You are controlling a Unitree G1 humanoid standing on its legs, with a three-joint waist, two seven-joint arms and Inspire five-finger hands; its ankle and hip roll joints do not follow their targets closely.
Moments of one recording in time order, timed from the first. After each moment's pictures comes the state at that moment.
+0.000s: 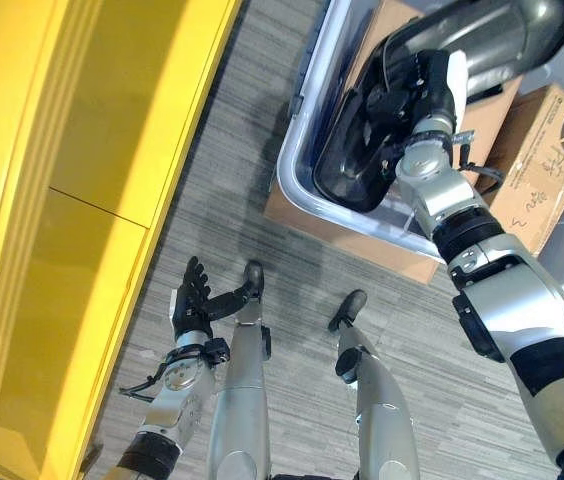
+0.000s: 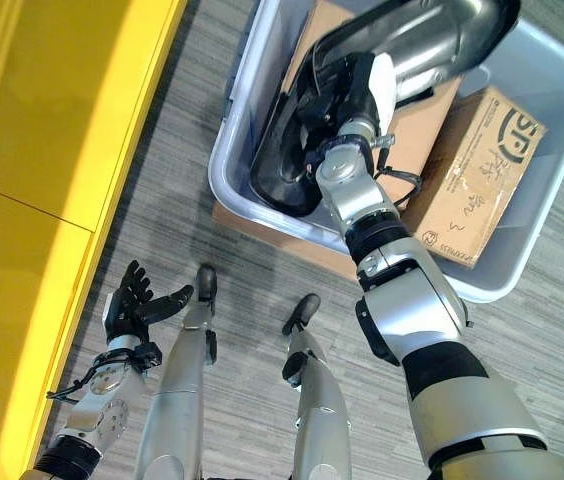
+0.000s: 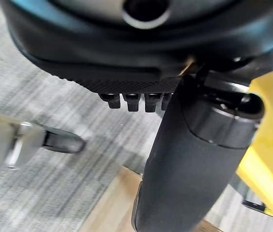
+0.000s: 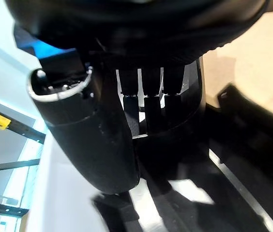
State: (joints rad) left arm -0.12 0.40 -0.25 0.29 -0.62 -0.16 0.42; right arm -1.36 -0.30 0.39 1.08 0.21 0.10 -0.56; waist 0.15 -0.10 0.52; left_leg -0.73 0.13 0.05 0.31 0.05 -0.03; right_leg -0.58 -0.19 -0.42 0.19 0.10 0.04
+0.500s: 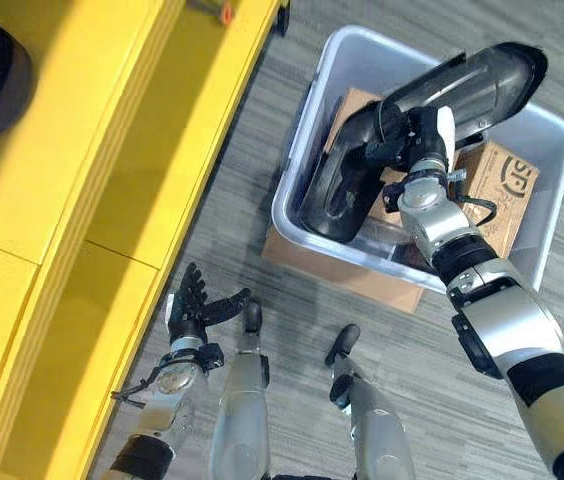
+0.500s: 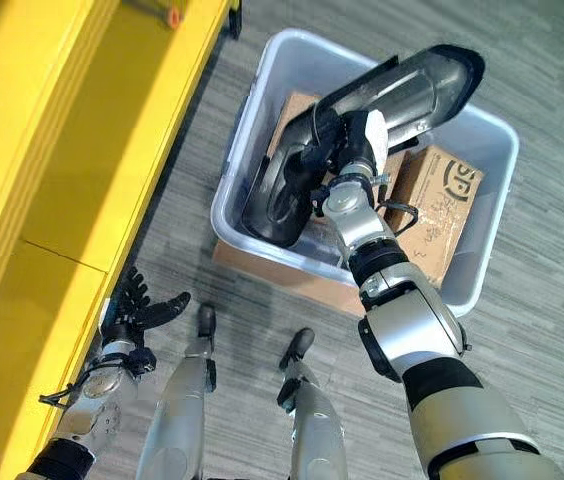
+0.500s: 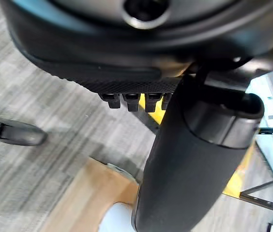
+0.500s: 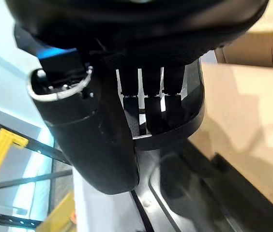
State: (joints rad) left arm -0.11 0.42 -0.23 0.31 -0.62 -0.15 0.37; right arm -1.26 -0.32 0.38 1.07 0.21 0.12 -0.49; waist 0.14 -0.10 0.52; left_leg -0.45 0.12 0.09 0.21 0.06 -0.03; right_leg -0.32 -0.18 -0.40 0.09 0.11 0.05
